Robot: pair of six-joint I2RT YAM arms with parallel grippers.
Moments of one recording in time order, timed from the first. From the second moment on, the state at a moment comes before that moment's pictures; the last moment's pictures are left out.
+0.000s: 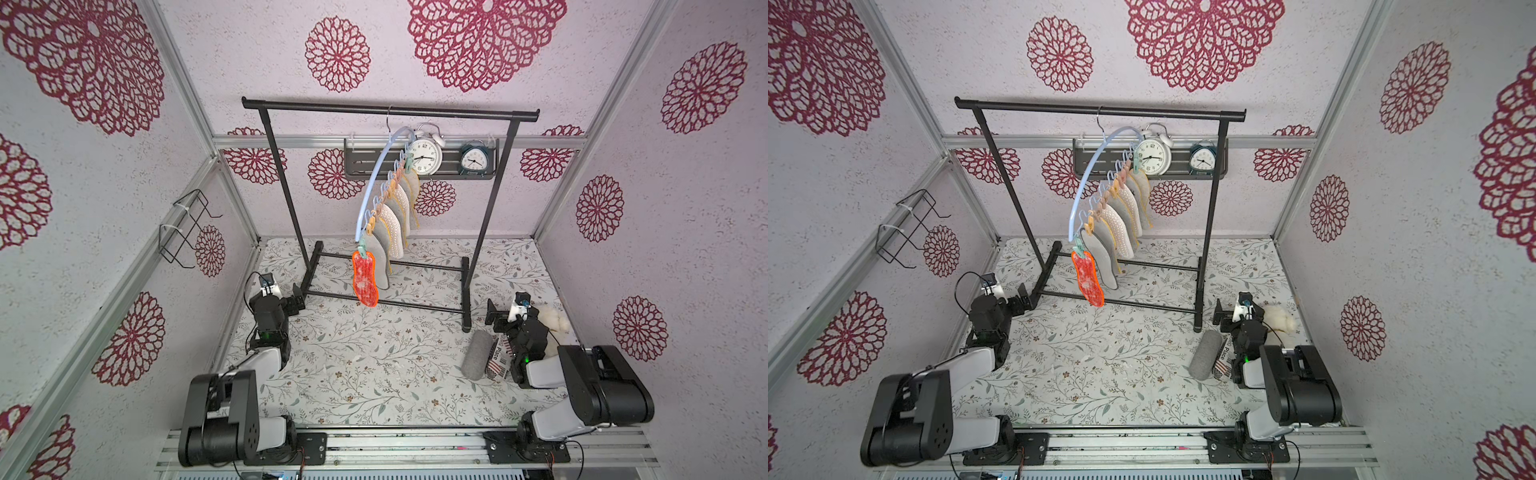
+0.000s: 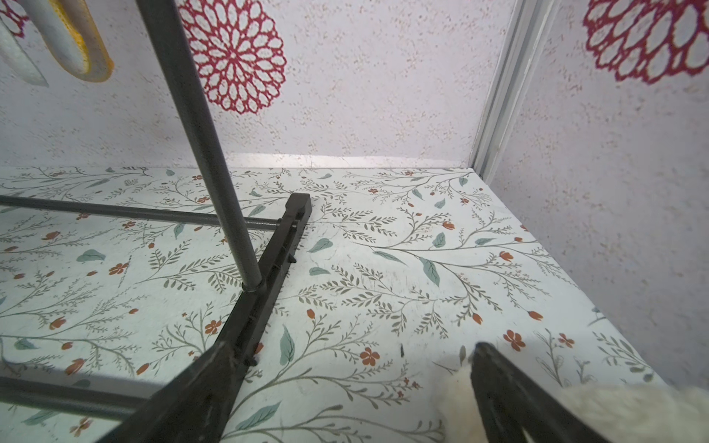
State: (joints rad) left arm 0.09 1.24 0.46 0.60 -0.19 -0.08; right arm 0.04 1.43 0.21 1.09 0.06 0.00
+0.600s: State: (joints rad) left arm 0.18 0.75 0.71 -0.27 0.17 -0.58; right arm 0.36 0.96 0.56 0.17 -0.16 0.35
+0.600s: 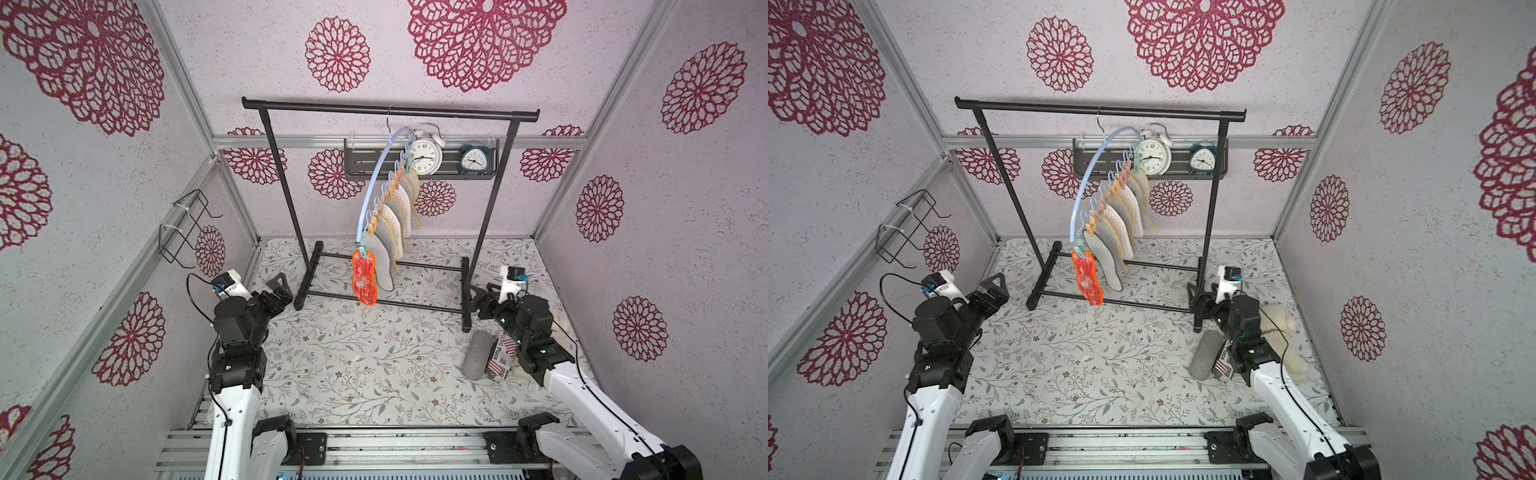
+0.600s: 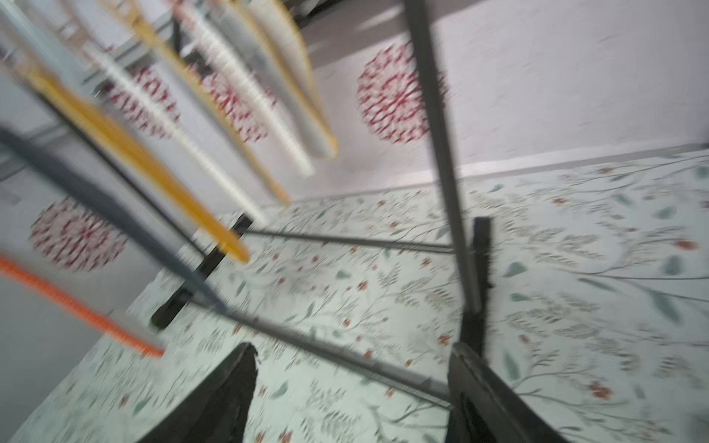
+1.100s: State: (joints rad) left arm 0.14 0.70 0.71 -0.63 0.28 -0.57; right arm 0.66 1.52 0.94 0.33 -0.34 0.12
